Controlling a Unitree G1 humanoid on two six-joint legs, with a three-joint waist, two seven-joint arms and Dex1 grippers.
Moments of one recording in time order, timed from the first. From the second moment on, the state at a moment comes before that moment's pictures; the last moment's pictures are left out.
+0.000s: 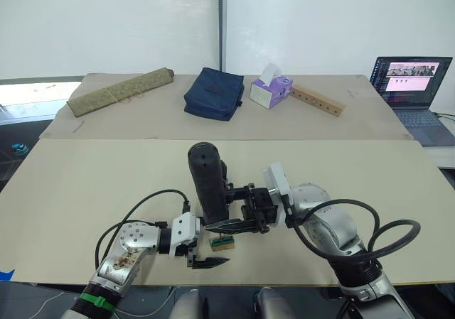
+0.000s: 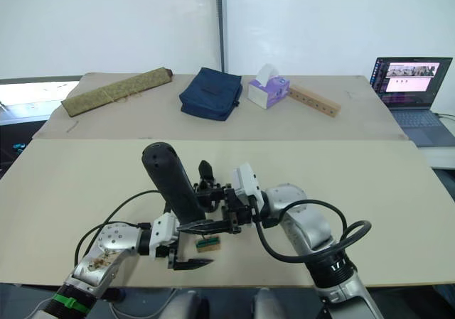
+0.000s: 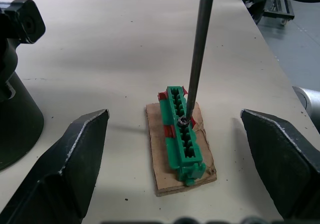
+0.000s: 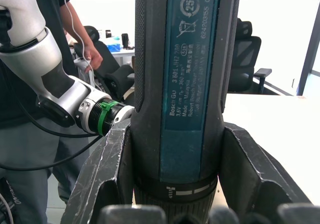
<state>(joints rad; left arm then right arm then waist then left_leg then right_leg) -0.11 0.54 -0.26 0.01 -0.23 -0.09 -1.17 -0.42 -0.32 0.29 -0.21 0.56 0.26 1.22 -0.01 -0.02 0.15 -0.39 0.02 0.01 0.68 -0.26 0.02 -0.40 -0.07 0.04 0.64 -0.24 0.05</state>
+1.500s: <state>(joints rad) -0.11 0.54 -0.27 0.01 -0.23 -0.09 -1.17 -0.42 -0.31 0.29 -0.19 0.56 0.25 1.22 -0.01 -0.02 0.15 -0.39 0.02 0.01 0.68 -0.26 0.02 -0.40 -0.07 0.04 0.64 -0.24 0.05</state>
